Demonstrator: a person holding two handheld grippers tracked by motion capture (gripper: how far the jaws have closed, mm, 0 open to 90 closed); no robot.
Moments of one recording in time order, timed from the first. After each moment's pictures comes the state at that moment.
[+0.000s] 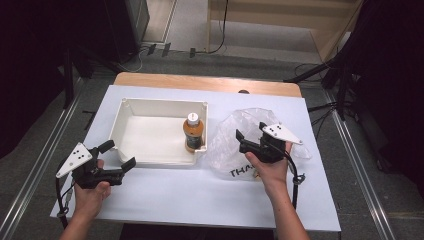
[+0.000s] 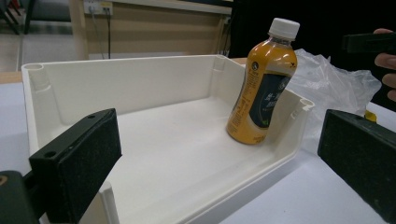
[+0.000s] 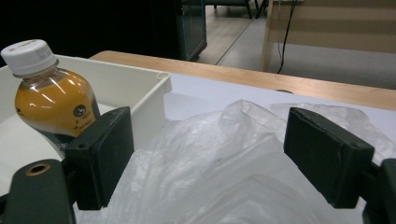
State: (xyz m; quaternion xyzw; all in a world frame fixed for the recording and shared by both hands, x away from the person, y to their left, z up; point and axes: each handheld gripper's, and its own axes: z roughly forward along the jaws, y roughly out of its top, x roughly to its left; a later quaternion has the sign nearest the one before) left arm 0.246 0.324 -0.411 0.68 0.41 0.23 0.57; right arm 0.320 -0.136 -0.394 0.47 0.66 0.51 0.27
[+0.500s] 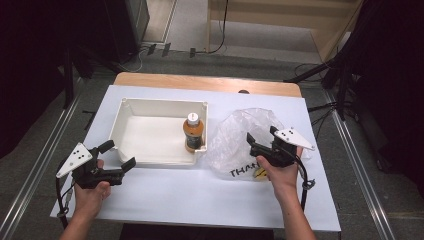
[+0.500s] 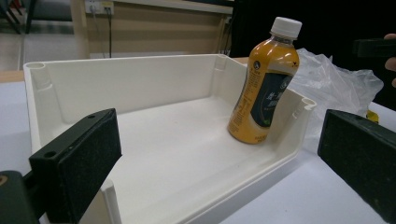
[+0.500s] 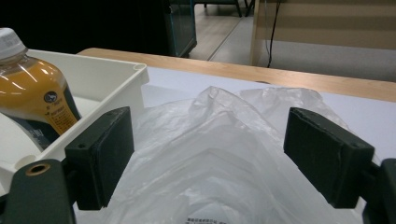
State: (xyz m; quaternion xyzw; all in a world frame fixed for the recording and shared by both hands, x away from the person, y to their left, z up) left arm 0.247 0.325 -0.412 0.68 0.41 0.24 0.57; right arm 0.313 -0.163 -0.402 0.49 0.66 0.50 0.28
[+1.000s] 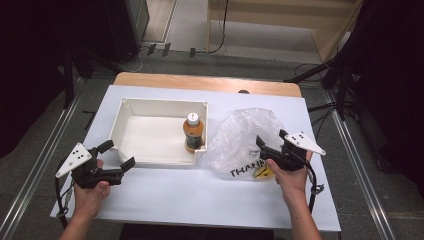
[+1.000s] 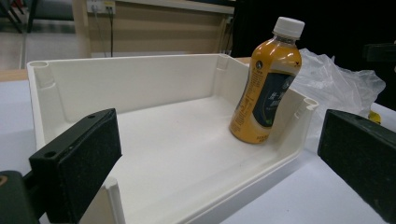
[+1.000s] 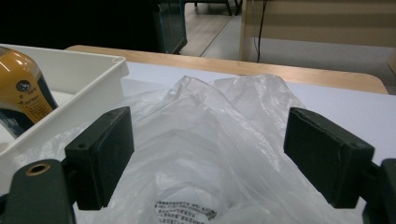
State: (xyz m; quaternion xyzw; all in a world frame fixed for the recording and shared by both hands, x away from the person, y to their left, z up) left arm 0.247 0.327 -0.412 0.68 0.41 0.24 0.57; right arm 0.306 -0.187 -0.408 0.50 0.65 0.50 0.29
